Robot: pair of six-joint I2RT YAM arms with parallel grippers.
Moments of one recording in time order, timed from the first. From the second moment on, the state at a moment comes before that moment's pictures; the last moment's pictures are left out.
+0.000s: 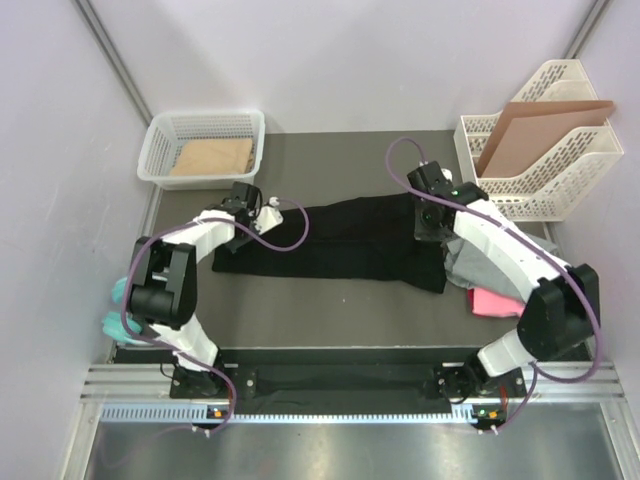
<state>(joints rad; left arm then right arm) -0.22 1.68 1.03 -0.49 -0.29 0.84 0.46 1.45 1.25 -0.92 0.30 0.45</state>
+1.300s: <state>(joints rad) -0.24 1.63 1.00 -0.50 -0.26 0.67 0.45 1.66 1.39 -0.89 0.16 0.44</state>
